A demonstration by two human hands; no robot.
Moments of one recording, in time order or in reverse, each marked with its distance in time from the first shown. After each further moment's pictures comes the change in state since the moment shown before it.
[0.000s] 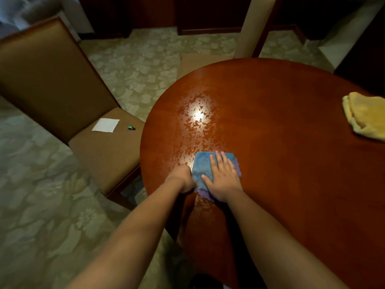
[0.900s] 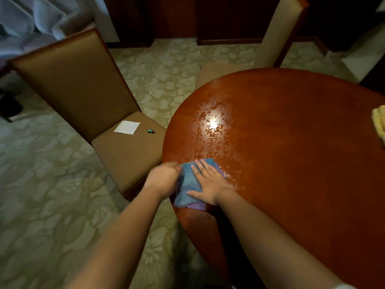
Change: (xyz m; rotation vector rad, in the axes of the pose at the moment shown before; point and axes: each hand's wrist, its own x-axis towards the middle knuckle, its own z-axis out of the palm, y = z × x) left_hand -0.035 -0.090 -0.035 0.451 0.378 0.296; right_hand 0.019 -0.076 -0.010 -0.030 -0.141 -0.377
